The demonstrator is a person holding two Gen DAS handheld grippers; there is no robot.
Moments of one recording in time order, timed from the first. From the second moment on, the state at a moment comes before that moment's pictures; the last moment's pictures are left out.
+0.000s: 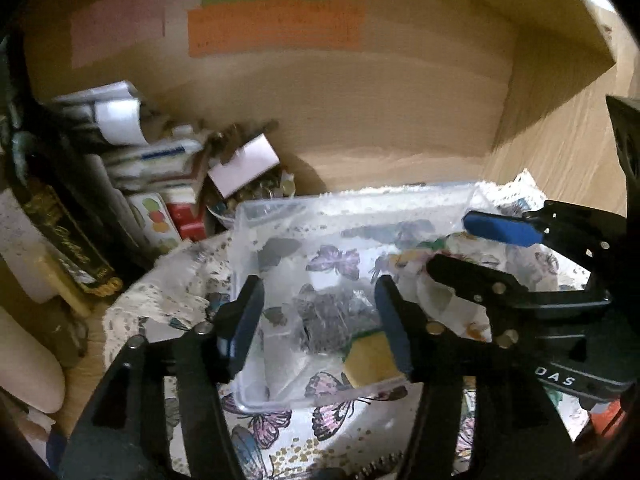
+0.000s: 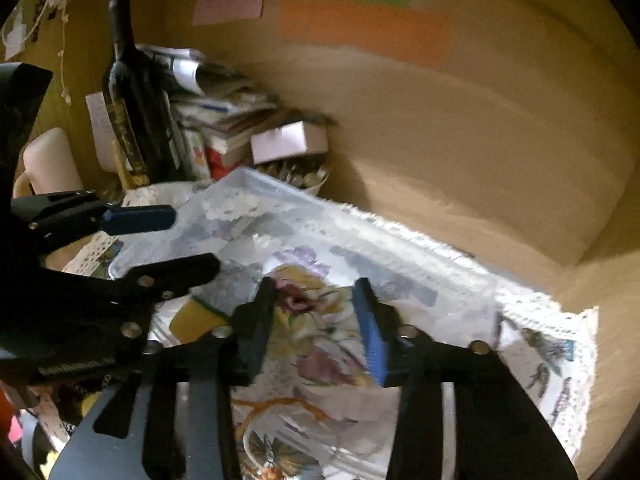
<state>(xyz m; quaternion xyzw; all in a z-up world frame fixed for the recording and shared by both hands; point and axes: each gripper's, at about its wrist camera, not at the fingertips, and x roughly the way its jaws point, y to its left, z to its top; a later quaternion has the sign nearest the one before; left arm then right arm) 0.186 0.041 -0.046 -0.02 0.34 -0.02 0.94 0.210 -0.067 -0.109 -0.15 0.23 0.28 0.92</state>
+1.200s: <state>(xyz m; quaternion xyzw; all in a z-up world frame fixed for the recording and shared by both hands) 0.072 0.005 -0.111 -0.01 0.36 -0.03 0.93 0.123 -0.146 -0.212 -0.08 0.28 0.27 0.92</state>
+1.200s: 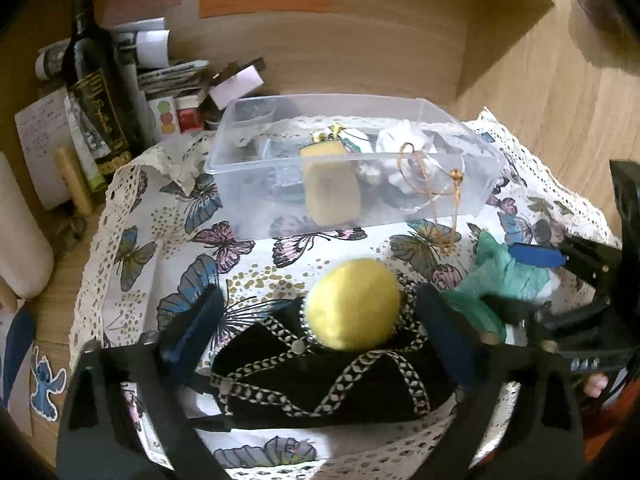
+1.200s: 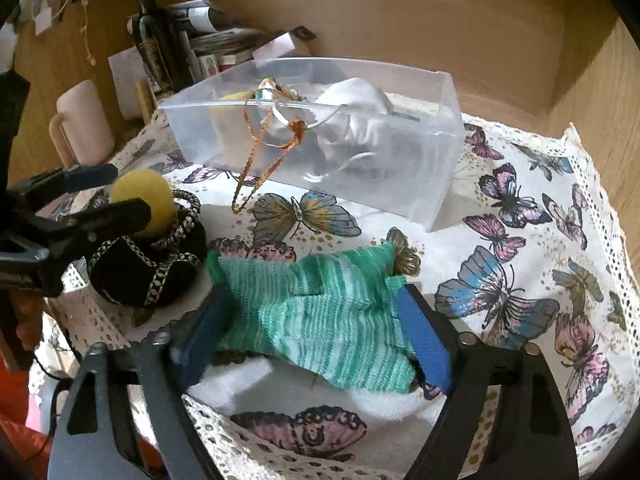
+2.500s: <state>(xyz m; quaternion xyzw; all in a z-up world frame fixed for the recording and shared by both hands) 0.156 0.057 -0.028 -0.04 0.30 0.00 0.95 0.137 -0.189 -0.059 -0.05 0.06 0.20 0.98</state>
